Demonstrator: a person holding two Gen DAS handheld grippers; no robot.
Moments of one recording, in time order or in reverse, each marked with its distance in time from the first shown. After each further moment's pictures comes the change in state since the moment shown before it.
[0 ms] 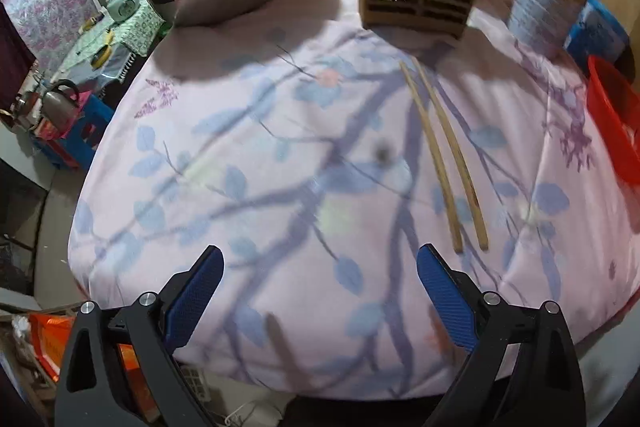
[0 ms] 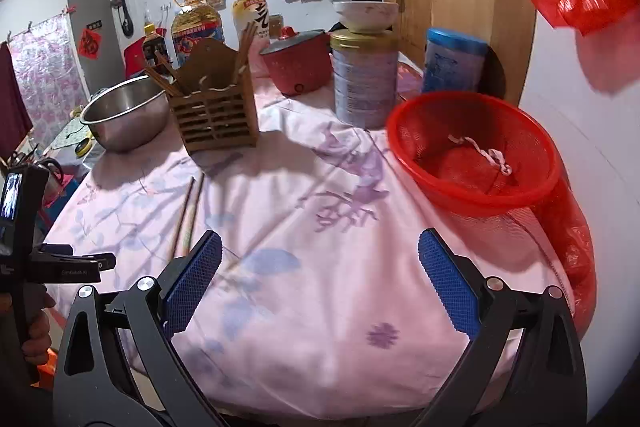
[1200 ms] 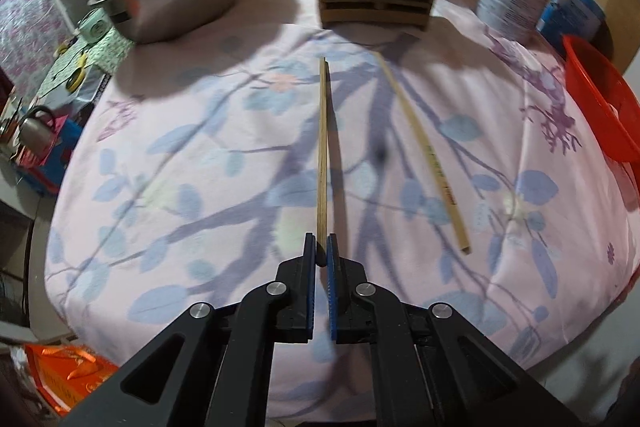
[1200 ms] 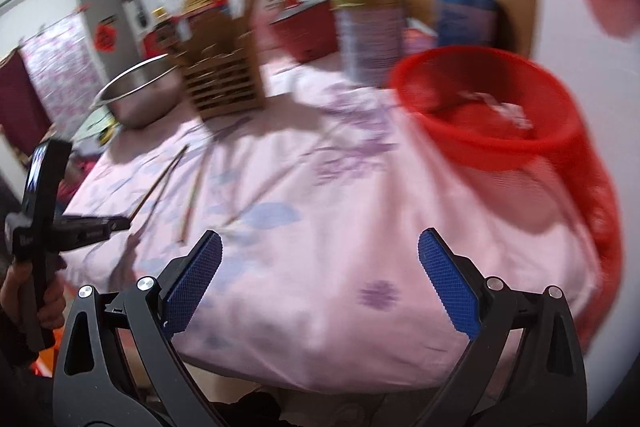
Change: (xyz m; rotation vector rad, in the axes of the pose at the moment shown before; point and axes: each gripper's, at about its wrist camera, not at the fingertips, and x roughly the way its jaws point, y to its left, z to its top) left arm 0.012 -0.005 0.006 0.070 -0.033 -0.087; right arm 0.020 0.010 -0.031 -0.011 0.087 0.150
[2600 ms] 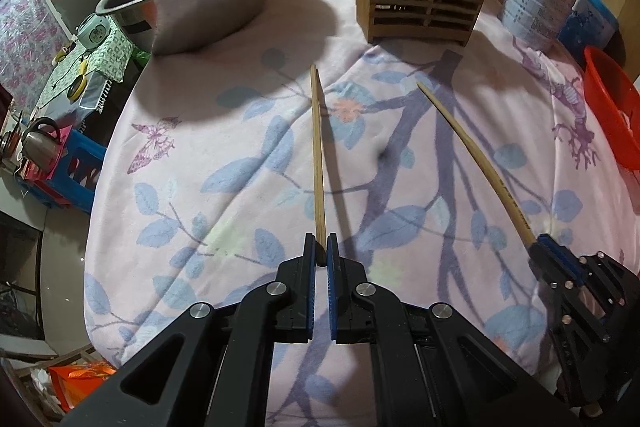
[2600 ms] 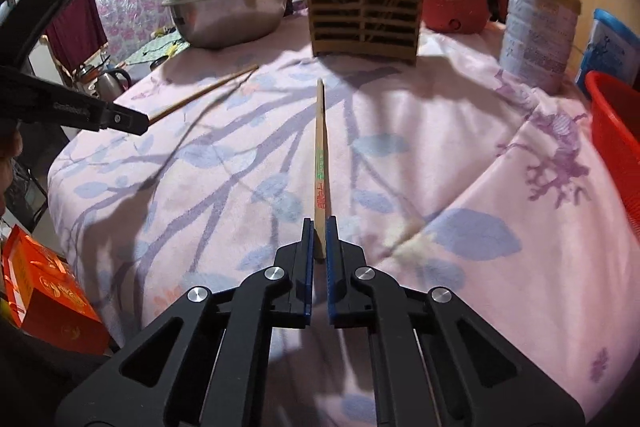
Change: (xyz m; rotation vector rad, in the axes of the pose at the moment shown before) left arm 0.000 0.047 0.041 0.041 0.030 0.013; right arm 0.107 0.108 -0.014 -0.232 0.049 0.101
